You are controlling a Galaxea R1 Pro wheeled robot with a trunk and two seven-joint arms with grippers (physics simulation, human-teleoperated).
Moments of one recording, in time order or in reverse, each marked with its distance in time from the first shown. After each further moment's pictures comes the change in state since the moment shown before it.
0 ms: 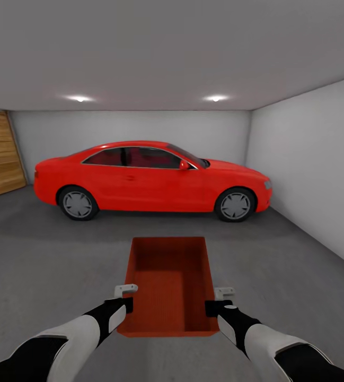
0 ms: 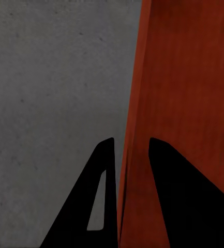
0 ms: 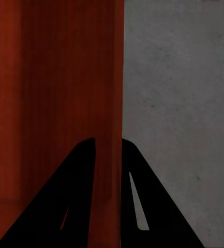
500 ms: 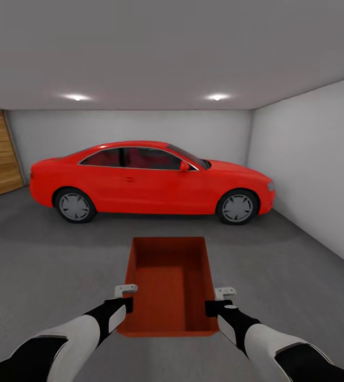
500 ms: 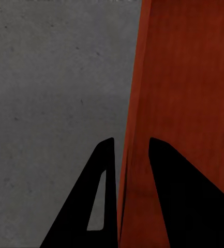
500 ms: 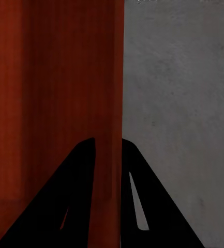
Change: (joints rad) left arm 0.000 0.000 0.001 0.000 0.000 -0.001 0.000; right arm -0.001 0.000 0.001 0.000 0.000 0.000 0.000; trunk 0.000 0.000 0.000
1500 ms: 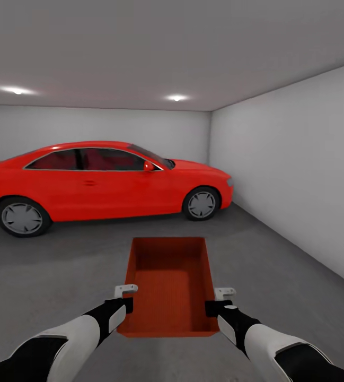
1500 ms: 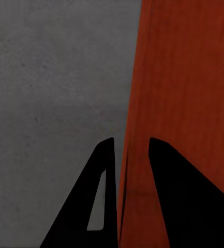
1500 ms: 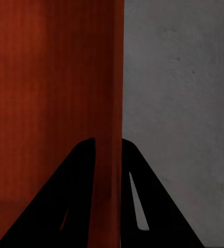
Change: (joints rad) left arm 0.000 0.000 0.000 0.000 0.000 0.004 0.000; right arm 0.001 0.000 -0.001 0.000 0.000 0.003 0.000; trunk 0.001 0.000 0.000
